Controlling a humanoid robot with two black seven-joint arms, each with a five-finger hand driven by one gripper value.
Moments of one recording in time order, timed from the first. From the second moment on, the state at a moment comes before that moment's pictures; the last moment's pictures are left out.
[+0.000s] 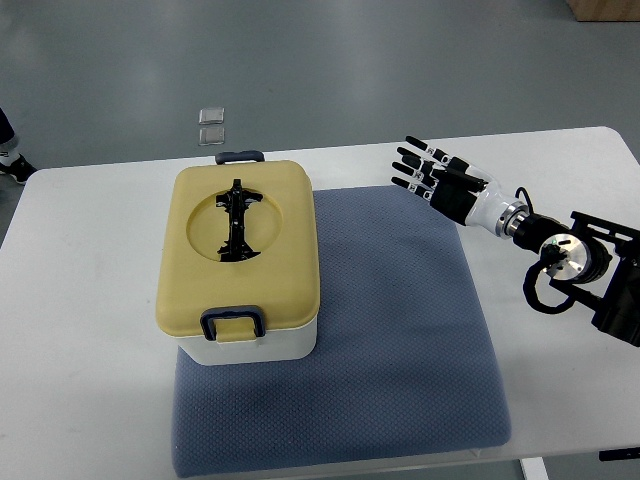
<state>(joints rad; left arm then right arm) 0.04 0.00 -0.04 -0.16 0.03 0.03 0.11 0.82 -0.36 0.27 0.81 0.34 0.37 0.23</state>
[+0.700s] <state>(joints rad) 0.04 0.00 -0.04 -0.16 0.03 0.03 0.10 0.85 -0.38 0.27 0.81 0.34 0.36 0.23</state>
